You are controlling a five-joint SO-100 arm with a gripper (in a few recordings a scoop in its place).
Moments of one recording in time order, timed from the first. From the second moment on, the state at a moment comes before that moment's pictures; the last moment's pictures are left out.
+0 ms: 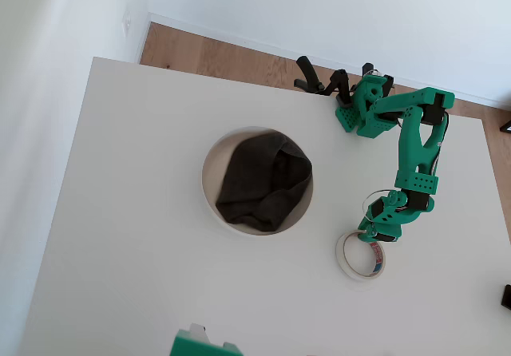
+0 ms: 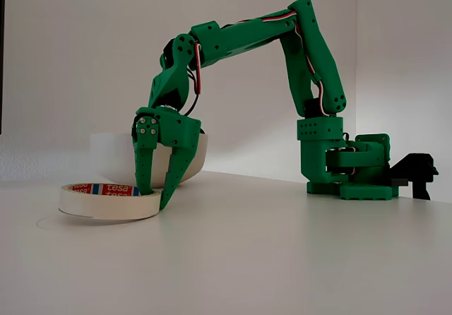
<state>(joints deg) 4.1 75.5 95.3 54.9 5.5</state>
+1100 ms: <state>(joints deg) 36.7 123.6 88.7 63.0 1.7</state>
